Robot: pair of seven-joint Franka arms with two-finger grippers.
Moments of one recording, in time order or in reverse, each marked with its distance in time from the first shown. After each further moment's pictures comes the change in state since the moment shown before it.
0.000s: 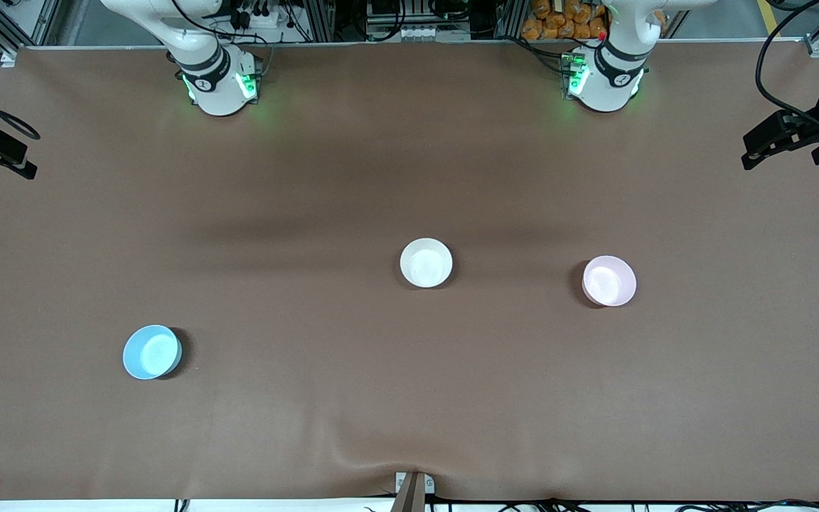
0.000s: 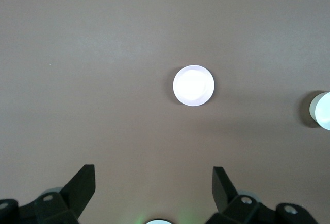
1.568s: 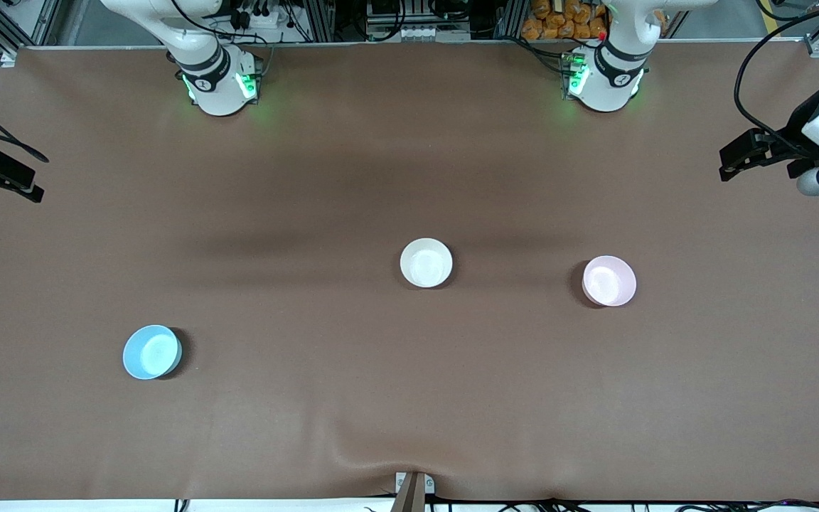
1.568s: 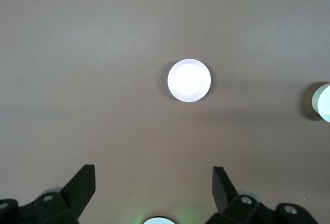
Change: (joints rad) left arm -0.016 0.037 -0.008 -0.014 0.000 0.008 0.000; right arm 0.000 0.051 0.001 0.001 0.000 0.065 0.000
